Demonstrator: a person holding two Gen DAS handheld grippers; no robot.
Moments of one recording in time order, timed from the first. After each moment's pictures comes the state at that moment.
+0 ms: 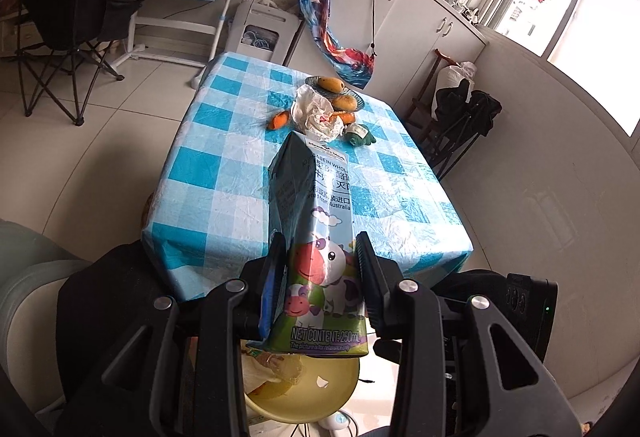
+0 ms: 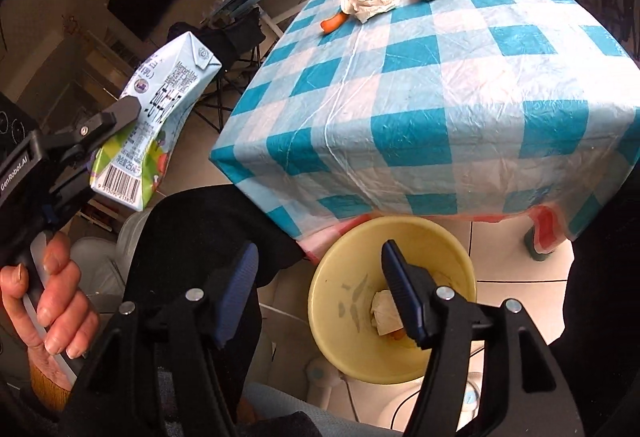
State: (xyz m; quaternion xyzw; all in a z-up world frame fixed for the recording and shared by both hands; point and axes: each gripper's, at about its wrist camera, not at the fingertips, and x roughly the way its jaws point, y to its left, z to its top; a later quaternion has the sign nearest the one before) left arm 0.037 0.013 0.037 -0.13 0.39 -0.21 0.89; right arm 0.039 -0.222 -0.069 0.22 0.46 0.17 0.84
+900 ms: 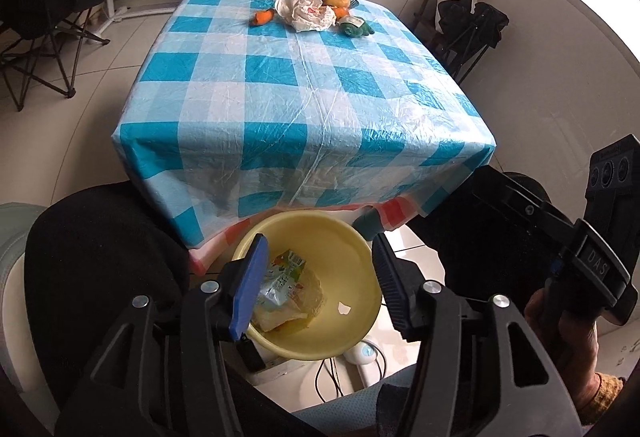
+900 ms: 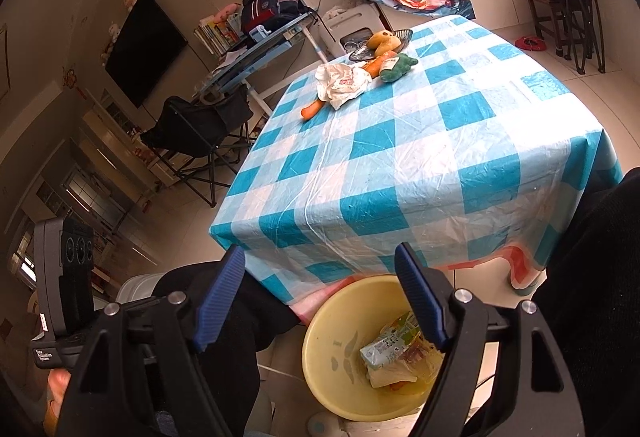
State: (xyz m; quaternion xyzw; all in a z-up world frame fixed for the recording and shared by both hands) left arm 0.009 -0.017 -0.014 -0.05 0.48 -0.21 0.85; right arm 0.012 -0.249 -0.039 0.25 0.35 0.12 0.89
